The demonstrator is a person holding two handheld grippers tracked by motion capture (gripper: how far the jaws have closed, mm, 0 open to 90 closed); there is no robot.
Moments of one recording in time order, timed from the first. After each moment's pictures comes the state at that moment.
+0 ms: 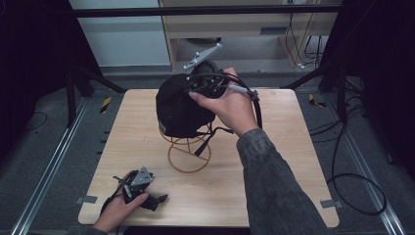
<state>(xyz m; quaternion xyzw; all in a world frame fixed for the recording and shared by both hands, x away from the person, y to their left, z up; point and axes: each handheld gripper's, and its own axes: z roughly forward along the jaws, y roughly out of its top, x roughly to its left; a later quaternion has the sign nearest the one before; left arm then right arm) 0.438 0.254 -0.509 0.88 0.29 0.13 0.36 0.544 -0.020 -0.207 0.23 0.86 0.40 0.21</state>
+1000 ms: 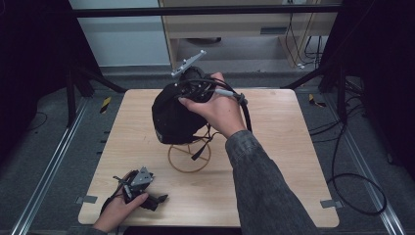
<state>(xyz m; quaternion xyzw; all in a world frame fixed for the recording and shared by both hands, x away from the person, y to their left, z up) 0.438 0.253 -0.509 0.88 0.29 0.13 0.36 0.550 0.007 -0.224 0.22 0.87 0.38 0.19</state>
